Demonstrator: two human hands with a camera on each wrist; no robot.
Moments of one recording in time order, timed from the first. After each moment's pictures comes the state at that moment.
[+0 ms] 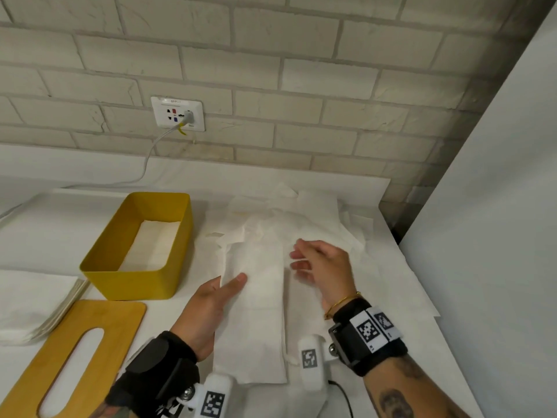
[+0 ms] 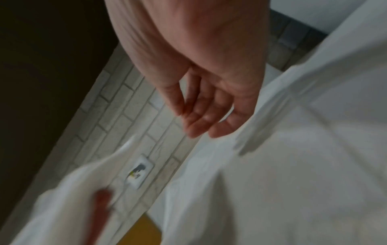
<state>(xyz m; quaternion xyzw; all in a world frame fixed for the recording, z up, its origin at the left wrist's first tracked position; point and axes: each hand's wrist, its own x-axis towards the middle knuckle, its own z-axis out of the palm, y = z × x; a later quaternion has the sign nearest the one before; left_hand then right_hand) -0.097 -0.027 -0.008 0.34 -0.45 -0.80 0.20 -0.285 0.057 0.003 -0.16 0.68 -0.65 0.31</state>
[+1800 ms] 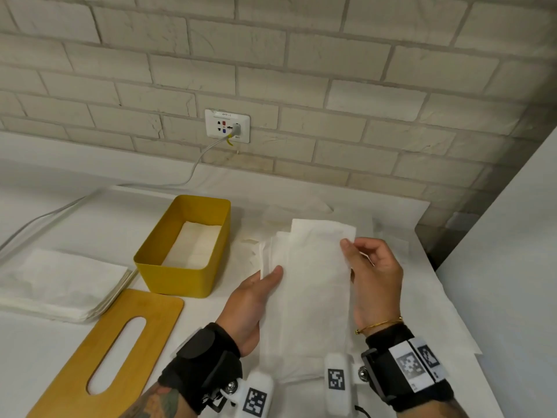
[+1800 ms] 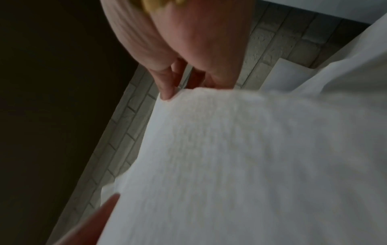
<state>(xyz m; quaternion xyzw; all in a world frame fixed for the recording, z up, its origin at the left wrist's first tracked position) -0.103 -0.024 0.007 0.30 -0.39 -0.84 0.24 -0.273 0.056 0.019 -0.22 0.61 -0.75 0.15</state>
